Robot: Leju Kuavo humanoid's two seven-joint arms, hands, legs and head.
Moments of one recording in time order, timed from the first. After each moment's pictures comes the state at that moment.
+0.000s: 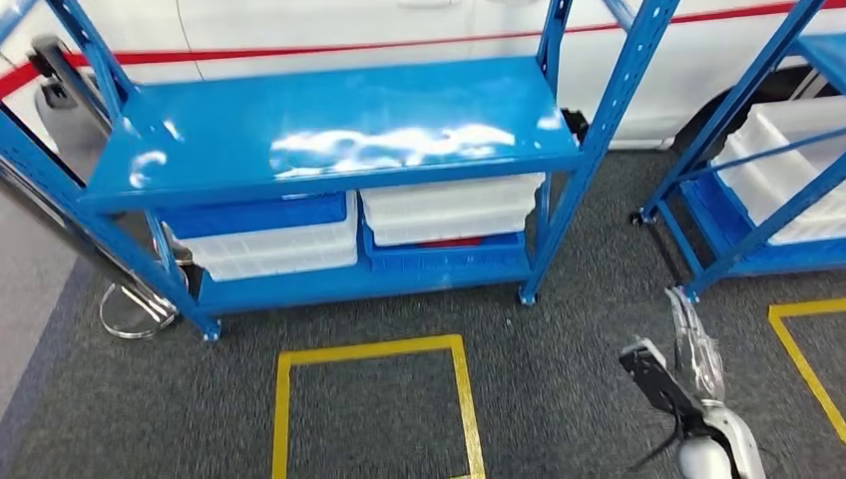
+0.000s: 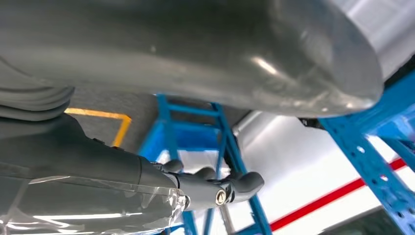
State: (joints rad) left arm -0.15 -0.05 1.31 -0.22 -0.32 0.12 -0.24; right arm 0.08 -0.06 -0.45 -1.40 0.73 -0.14 -0.39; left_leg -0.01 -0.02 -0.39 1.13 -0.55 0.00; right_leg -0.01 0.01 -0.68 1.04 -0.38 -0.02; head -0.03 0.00
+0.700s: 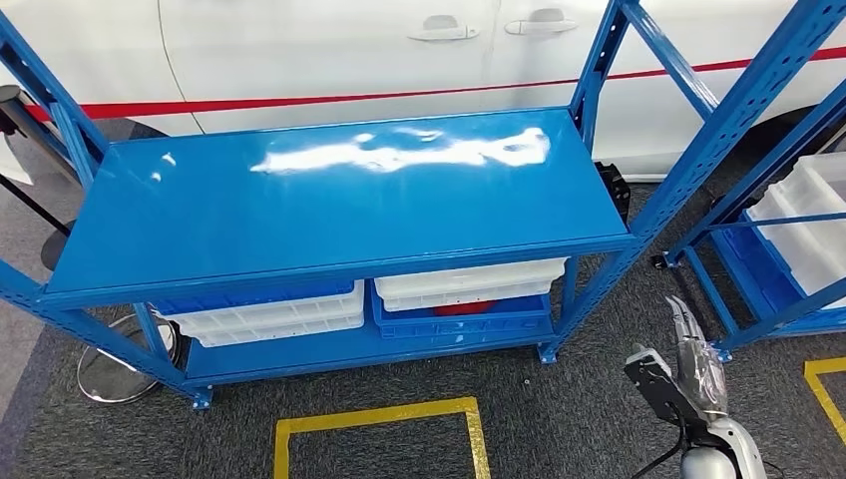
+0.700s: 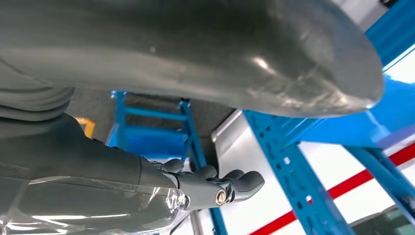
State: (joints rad) left arm -0.15 -0.04 1.30 -0.22 -0.34 0.12 -0.25; right arm 0.10 -0.04 -0.49 -1.40 0.71 -0.10 -0.43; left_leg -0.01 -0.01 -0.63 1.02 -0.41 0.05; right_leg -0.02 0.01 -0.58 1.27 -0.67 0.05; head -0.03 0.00
